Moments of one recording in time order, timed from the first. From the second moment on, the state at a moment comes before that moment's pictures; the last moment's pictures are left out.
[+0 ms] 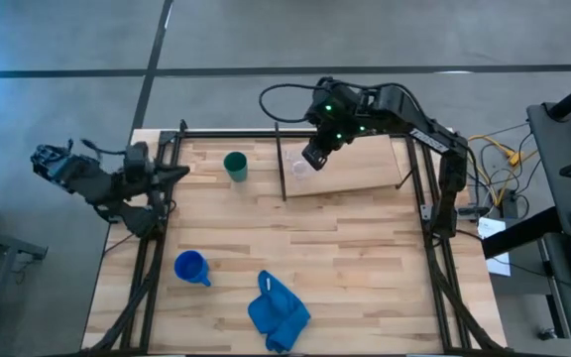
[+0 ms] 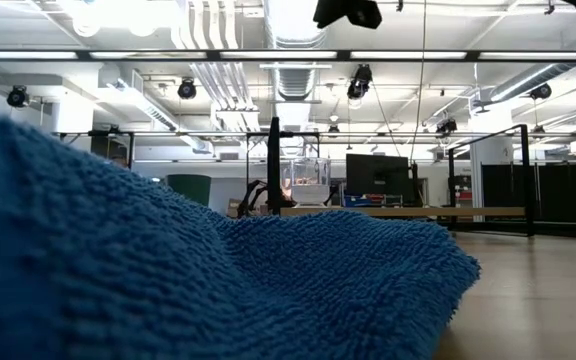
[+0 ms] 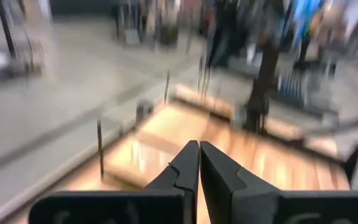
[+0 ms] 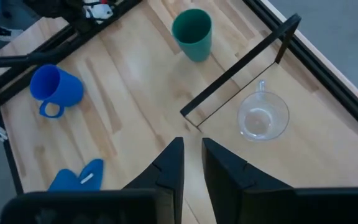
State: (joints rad) left arm -0.52 0.68 1.09 -0.85 -0.88 -0.51; right arm -0.26 1.88 2.35 -1.40 -0.08 0.35
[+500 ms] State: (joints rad) left arm -0.51 0.73 1.21 -1.19 -0.80 -0.70; right arm -0.21 1.89 2.35 -1.39 -0.08 0.40
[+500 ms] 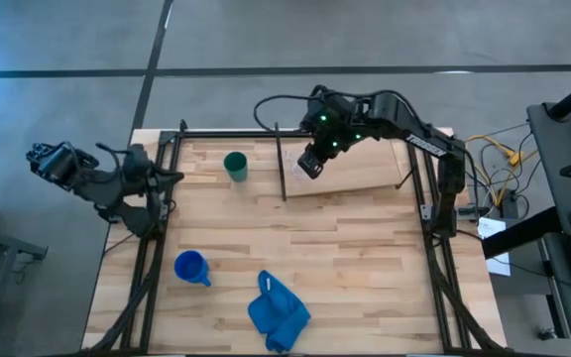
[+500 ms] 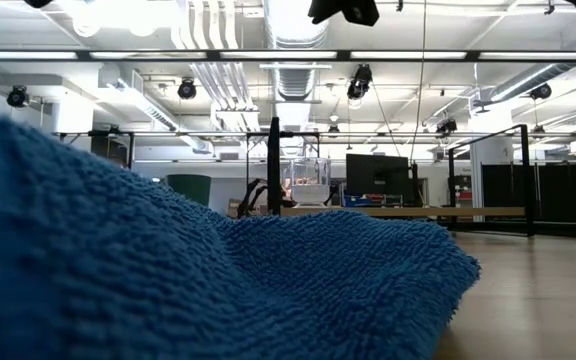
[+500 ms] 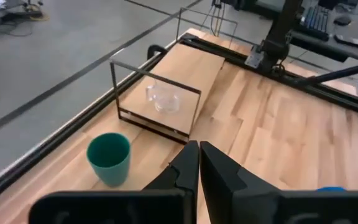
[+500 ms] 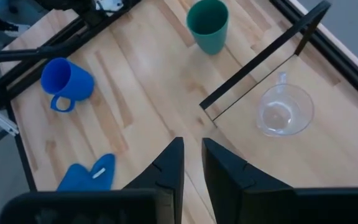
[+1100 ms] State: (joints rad) left arm -0.49 0.74 1.16 -1.19 -0.89 -0.71; right arm -0.11 1.89 2.35 -1.38 -0.08 0.42
